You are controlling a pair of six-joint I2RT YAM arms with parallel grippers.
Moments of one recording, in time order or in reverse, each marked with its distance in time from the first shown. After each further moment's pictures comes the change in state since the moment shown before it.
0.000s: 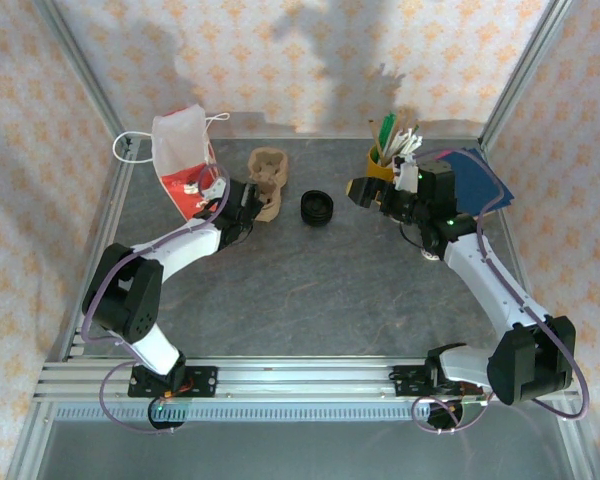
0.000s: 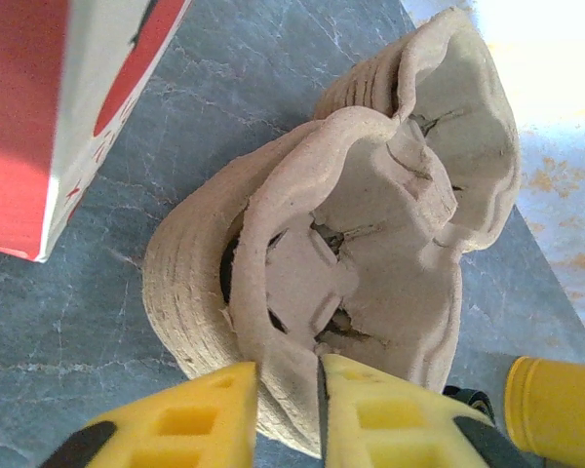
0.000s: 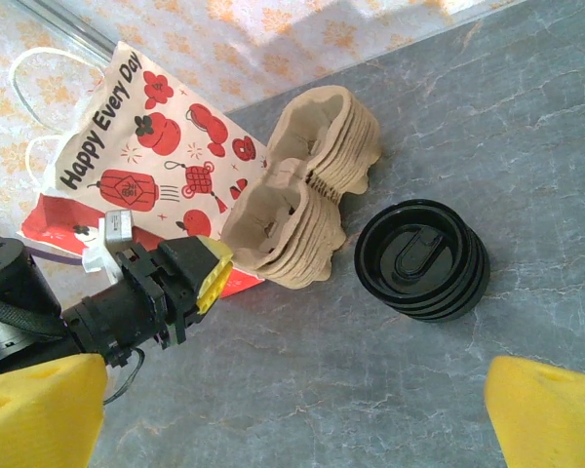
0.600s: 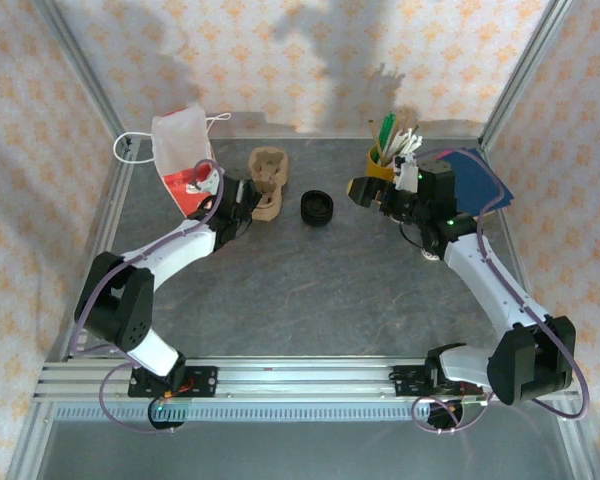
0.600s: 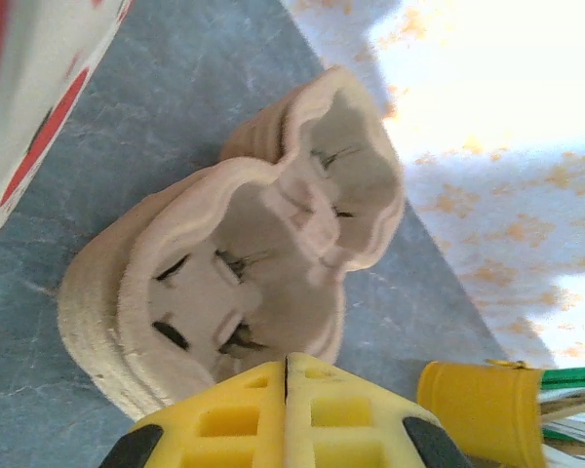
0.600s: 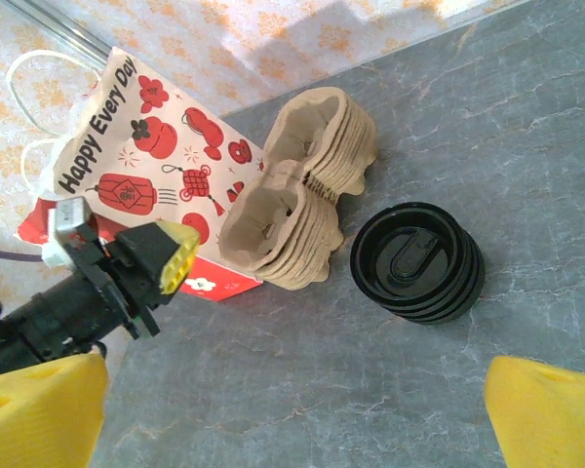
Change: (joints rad) left arm 0.002 -0.073 0.000 0.084 0.003 0.001; right arm 0.000 0.000 0.001 0.000 0.011 0.001
